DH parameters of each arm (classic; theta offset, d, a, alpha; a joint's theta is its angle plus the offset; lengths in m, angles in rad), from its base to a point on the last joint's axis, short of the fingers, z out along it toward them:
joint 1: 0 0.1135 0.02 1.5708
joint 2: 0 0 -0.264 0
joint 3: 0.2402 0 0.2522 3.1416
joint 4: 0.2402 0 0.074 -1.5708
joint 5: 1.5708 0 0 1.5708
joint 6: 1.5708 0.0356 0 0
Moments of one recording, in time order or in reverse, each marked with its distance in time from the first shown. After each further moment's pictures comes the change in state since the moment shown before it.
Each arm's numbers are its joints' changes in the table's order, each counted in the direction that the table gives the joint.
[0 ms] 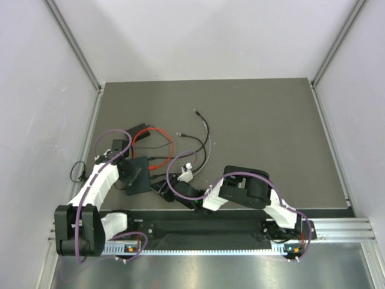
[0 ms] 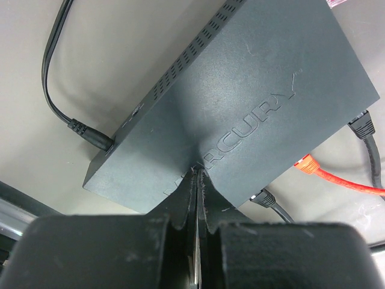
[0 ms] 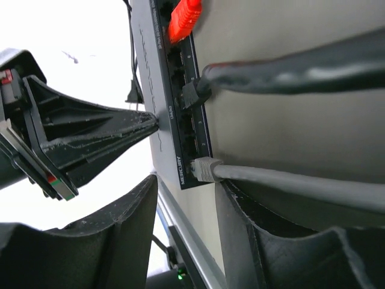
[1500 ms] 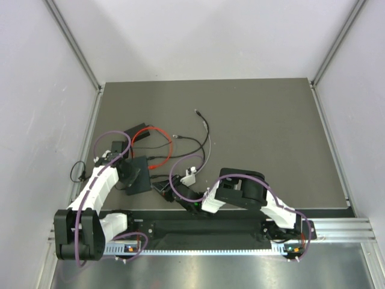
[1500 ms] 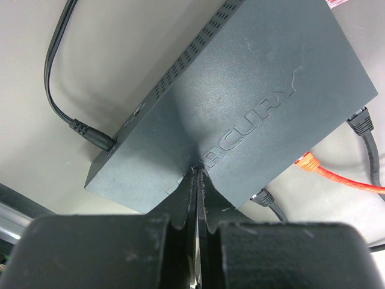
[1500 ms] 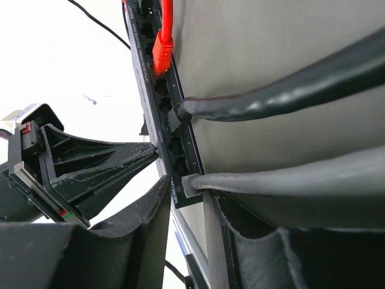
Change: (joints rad) left arm 0.001 0.038 -0.024 -0.010 -0.011 -0.022; right arm 0.014 -0.056 0.010 -0.043 0.135 0.147
